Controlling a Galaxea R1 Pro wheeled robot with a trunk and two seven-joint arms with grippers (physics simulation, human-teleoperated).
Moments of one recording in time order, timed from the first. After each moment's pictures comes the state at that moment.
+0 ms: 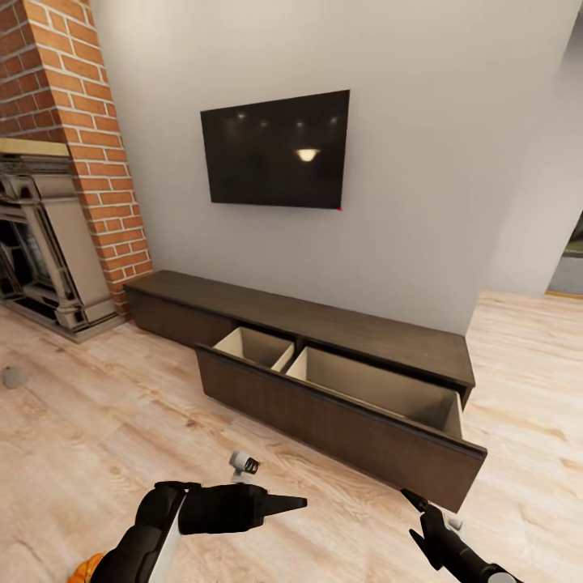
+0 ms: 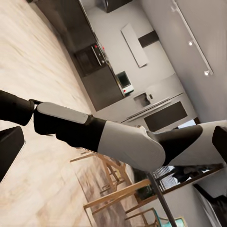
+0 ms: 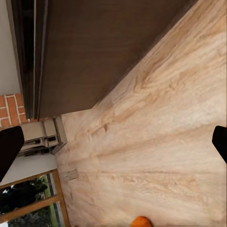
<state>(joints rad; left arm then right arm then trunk) -0.26 -0.08 -0.03 -1.23 0.11 0.98 -1.51 -0.34 -0.17 -0.26 -0.43 -1.02 0.50 0.53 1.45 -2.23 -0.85</state>
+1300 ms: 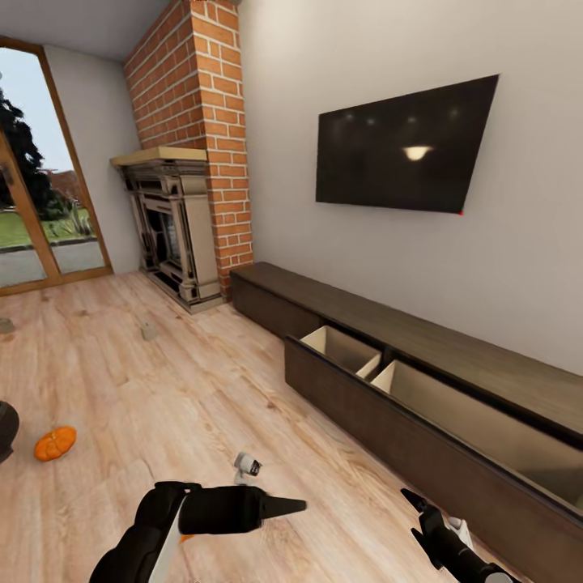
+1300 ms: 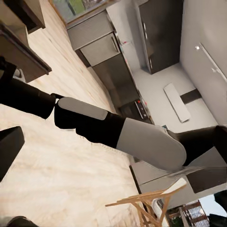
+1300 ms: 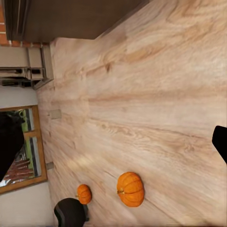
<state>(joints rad) -0.26 -0.07 -0.03 -1.23 0.09 0.98 -1.44 -0.34 -0.17 -0.26 -0.43 -0.99 0.43 0.53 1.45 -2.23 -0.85</state>
